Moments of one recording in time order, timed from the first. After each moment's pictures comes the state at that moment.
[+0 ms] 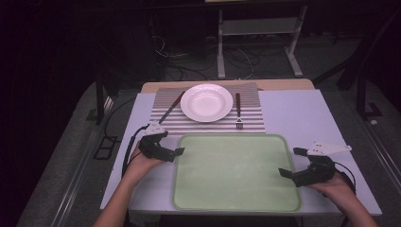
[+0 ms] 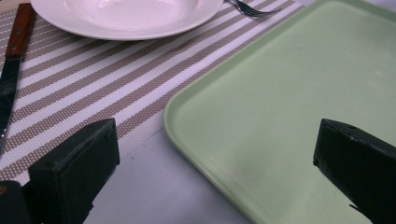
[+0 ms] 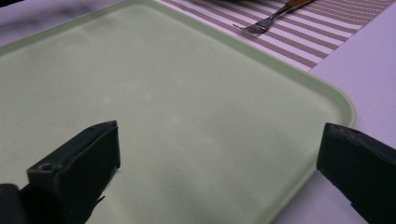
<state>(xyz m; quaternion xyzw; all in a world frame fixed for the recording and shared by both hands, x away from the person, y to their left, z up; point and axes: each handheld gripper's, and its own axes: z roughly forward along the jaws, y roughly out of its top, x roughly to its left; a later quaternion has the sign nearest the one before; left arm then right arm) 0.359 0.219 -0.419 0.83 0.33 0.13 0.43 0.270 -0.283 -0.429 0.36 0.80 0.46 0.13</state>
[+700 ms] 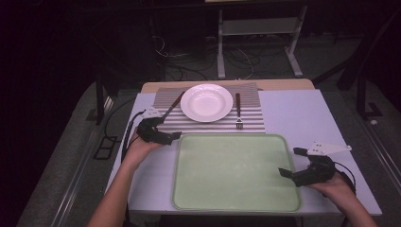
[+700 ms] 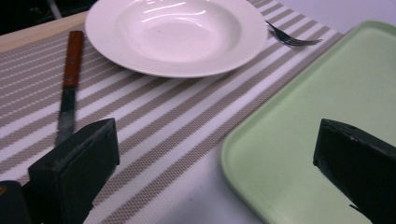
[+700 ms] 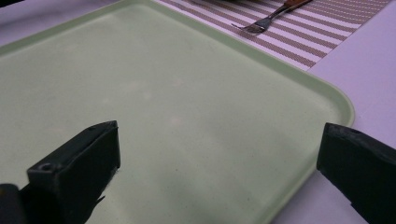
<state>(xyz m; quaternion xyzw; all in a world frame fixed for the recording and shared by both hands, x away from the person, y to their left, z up) 0.404 0.229 -0.402 0.82 0.35 0.15 0.44 0.270 -0.283 -0.429 0.36 0.80 0.46 0.13</state>
